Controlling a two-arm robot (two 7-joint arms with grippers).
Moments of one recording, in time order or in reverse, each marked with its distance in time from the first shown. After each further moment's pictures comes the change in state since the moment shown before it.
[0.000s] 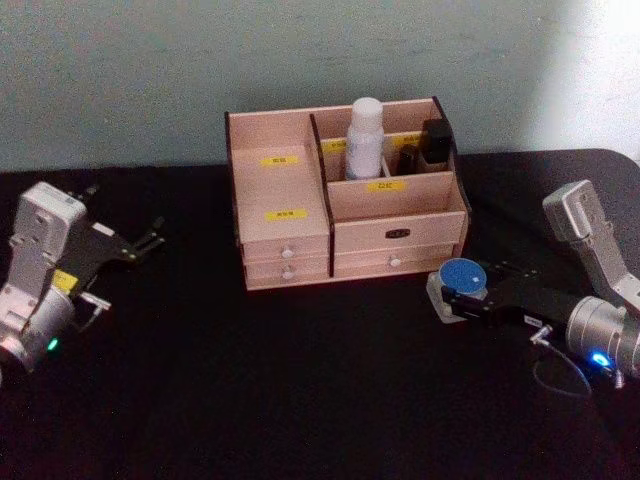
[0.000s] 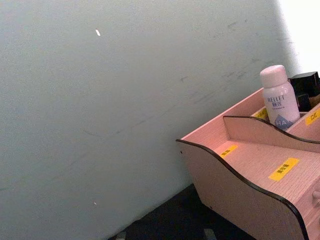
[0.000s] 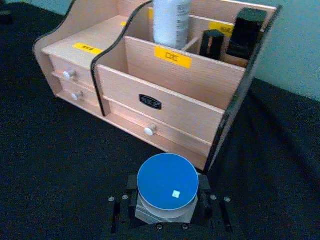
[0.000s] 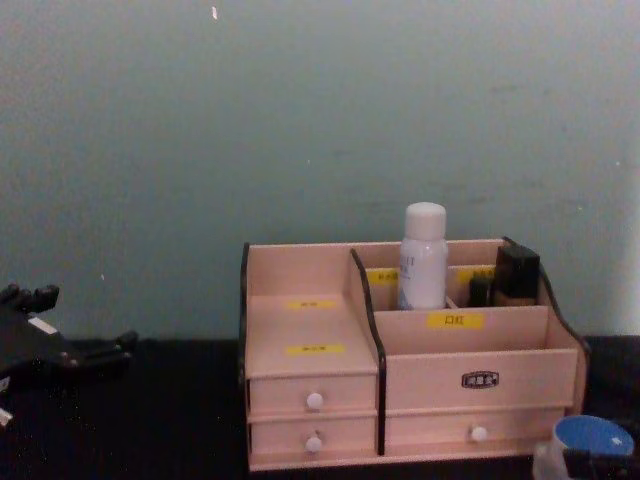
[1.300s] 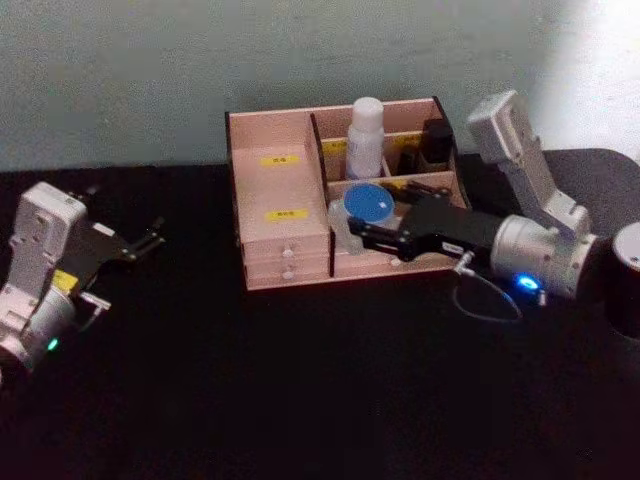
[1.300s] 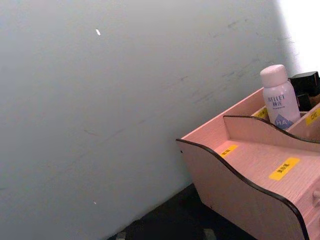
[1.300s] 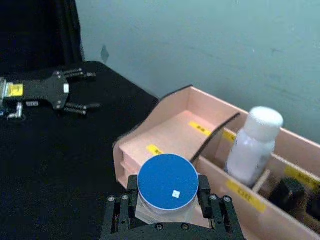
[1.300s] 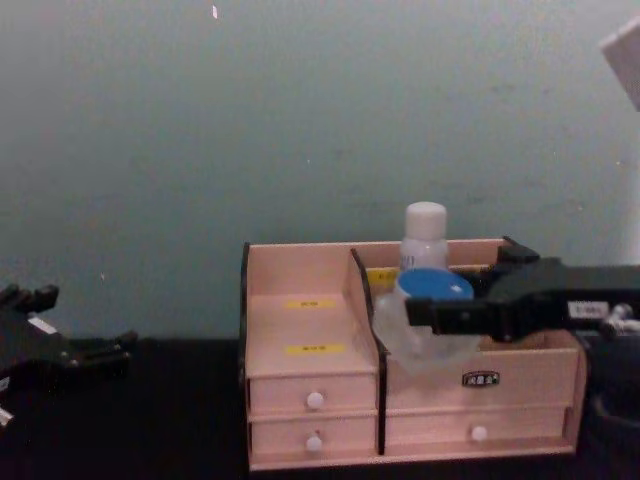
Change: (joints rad) left arm 0.000 0.000 0.000 0.000 0.000 0.000 0.000; right arm 0.215 -0.071 -0.134 -0.037 -0.001 -0.026 0.099
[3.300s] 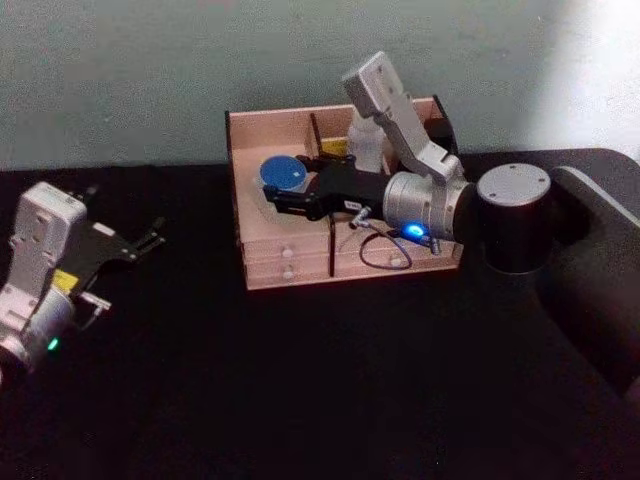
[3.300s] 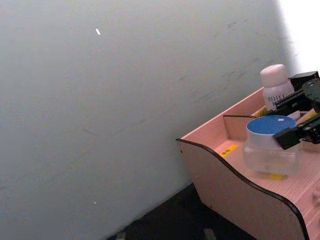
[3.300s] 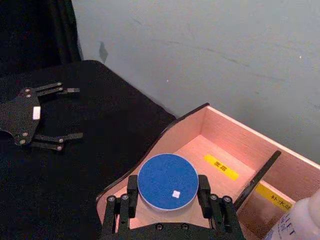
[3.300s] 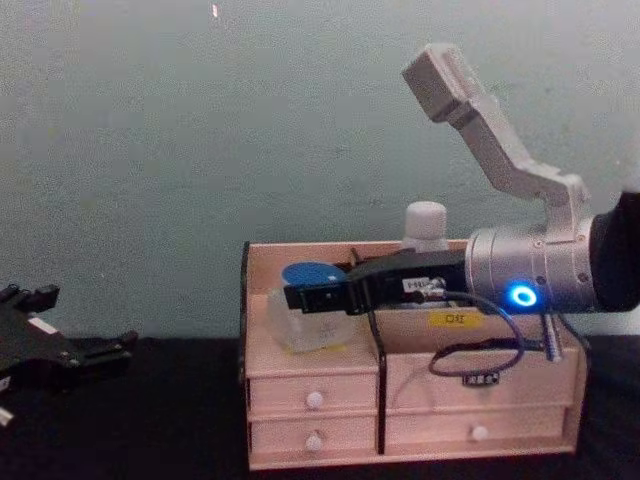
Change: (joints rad) left arm 0.000 0.000 0.000 0.000 0.000 0.000 0.000; right arm 0.290 -0.275 -0.123 0.427 -0.086 -0.022 0.010
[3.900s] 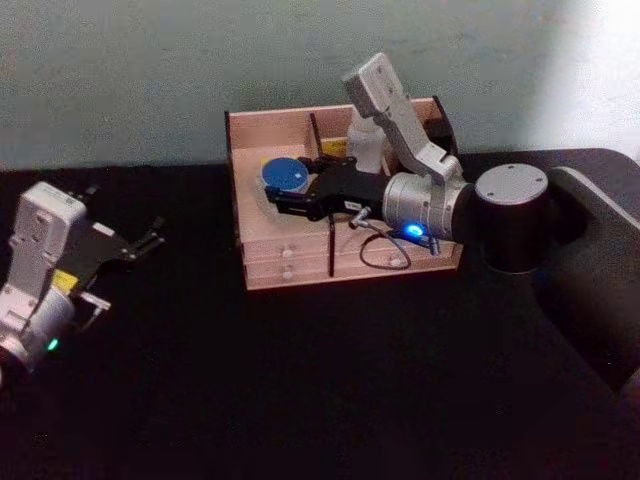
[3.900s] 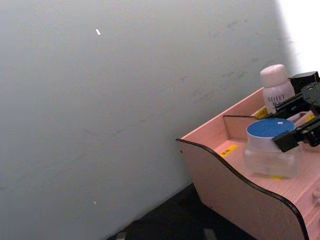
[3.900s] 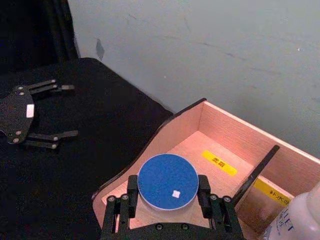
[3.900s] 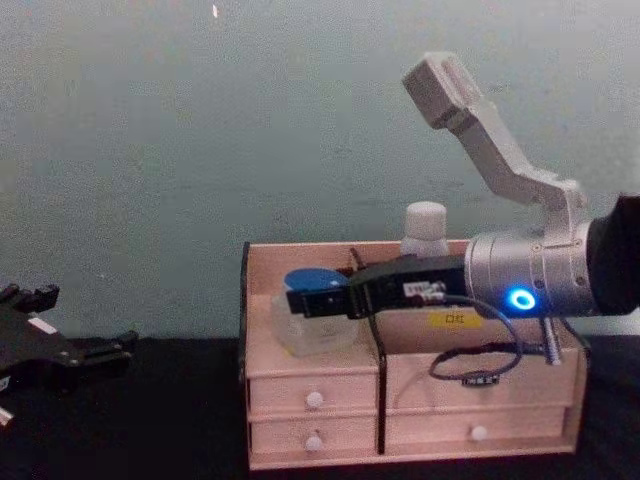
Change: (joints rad) left arm 0.000 0.000 0.000 0.000 0.000 0.000 0.000; right arm 0.006 -0.012 0.009 0.026 -0.006 0.006 0.001
